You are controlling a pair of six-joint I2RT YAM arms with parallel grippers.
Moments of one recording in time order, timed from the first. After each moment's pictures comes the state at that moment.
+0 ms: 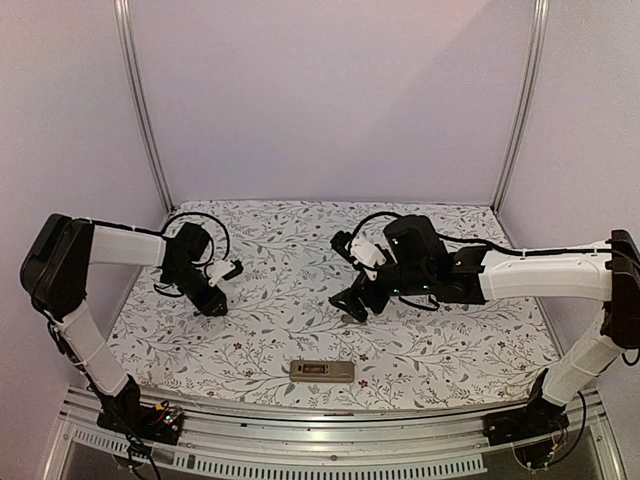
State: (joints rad) left arm -0.29 1.72 0.93 -0.50 0.17 0.45; right arm 0.94 1.56 1.03 -0.05 -0.05 -0.12
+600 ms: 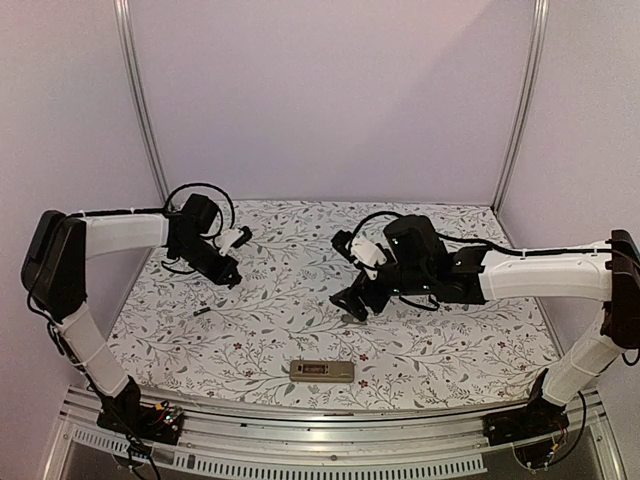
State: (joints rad) left arm -0.34 1.72 1.10 -0.56 0.23 0.27; right arm 0.94 1.56 1.03 -0.05 -0.03 -0.12
